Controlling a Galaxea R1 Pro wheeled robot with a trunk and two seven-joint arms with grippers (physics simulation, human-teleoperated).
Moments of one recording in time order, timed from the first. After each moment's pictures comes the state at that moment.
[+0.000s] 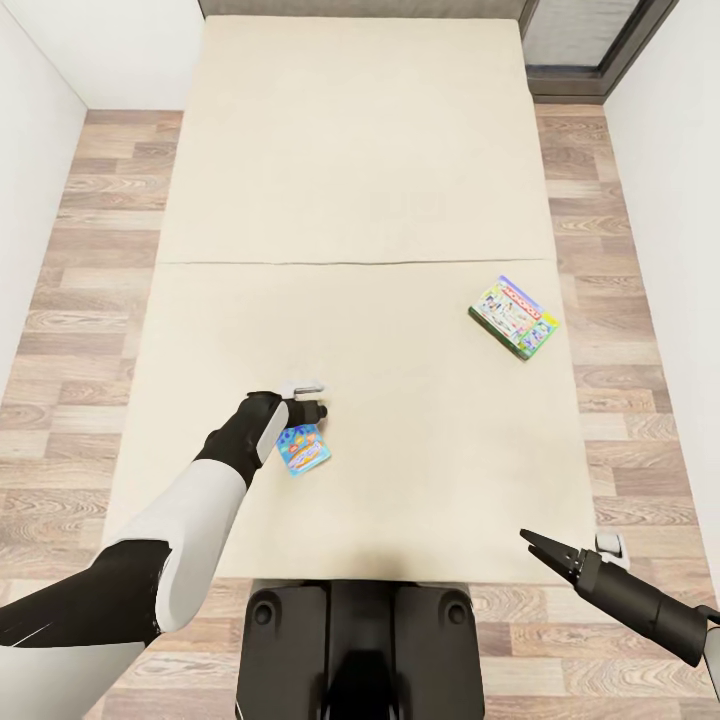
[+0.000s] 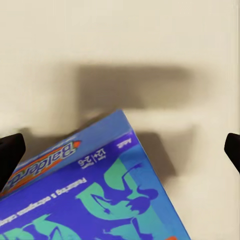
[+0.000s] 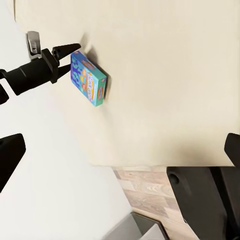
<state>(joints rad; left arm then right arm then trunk) -1.14 -0.17 0.06 -0.54 0.02 0.61 0.04 -0.14 -0.17 -0.51 -1.54 -0.50 1.04 0.97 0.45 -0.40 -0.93</state>
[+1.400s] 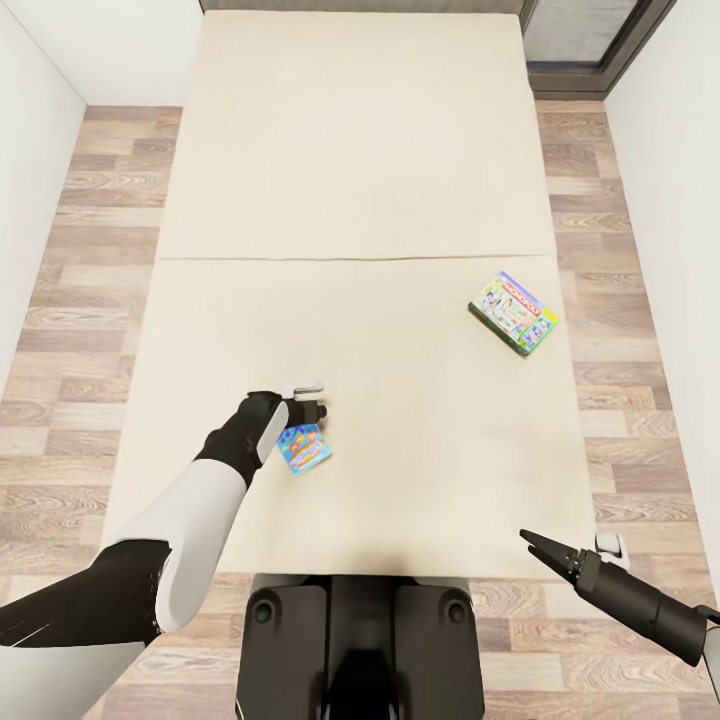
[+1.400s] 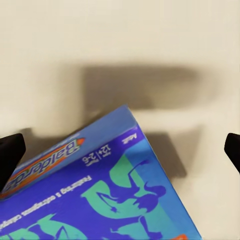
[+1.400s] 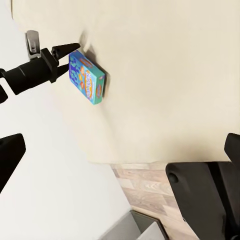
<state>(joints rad) -1.14 -0.17 0.06 -0.54 0.01 0.61 0.04 -0.14 -0.17 -0.50 -1.54 -0.50 1.04 0.97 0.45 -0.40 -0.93</state>
